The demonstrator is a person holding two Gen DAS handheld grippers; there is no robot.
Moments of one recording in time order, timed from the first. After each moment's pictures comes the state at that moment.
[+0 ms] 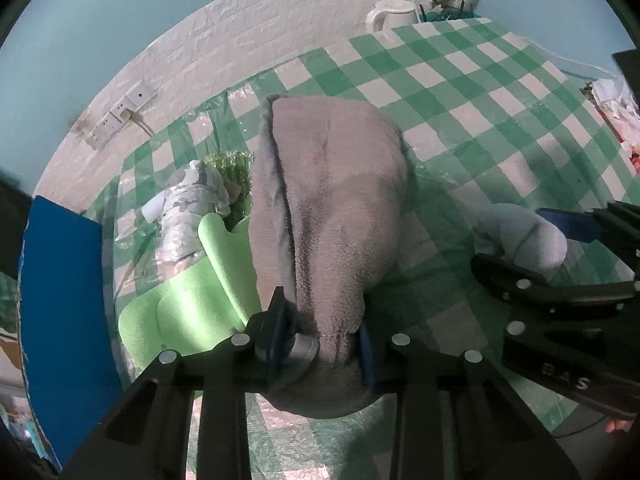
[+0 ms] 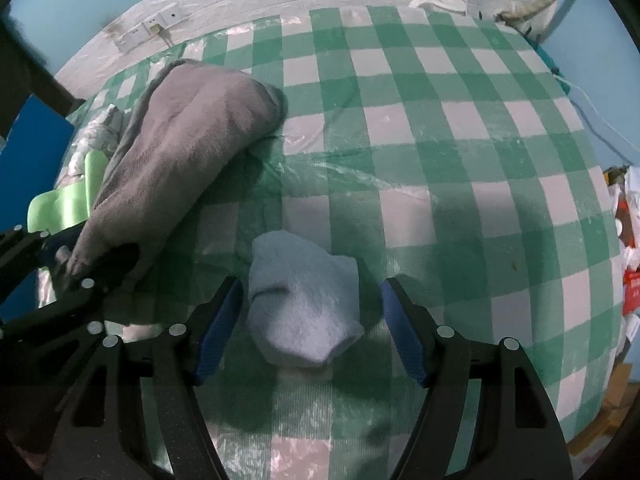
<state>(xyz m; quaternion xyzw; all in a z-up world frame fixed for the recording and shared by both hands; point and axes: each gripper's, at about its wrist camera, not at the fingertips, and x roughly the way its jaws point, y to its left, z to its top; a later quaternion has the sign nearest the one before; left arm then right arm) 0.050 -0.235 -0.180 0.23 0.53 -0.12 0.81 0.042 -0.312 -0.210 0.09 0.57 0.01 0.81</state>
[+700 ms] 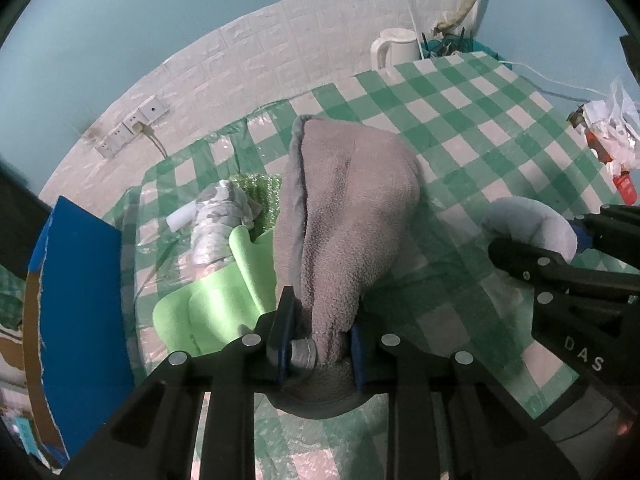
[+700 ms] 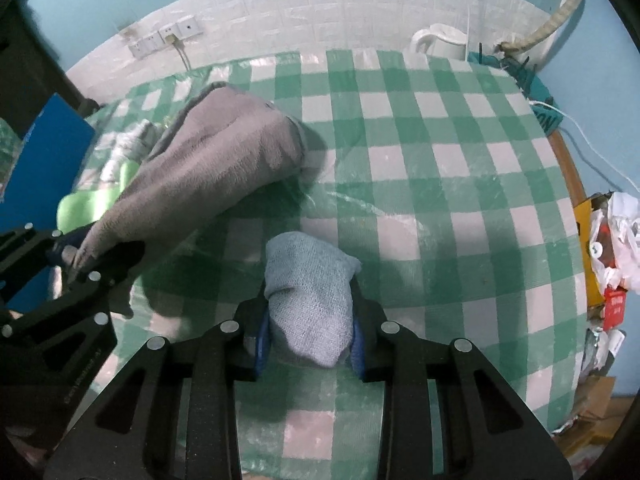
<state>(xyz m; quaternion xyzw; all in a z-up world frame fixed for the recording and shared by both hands) 0.040 -0.227 -0.152 0.21 0.50 -0.12 0.83 0.027 -0.302 -0.168 0.07 0.55 0.01 0.84</state>
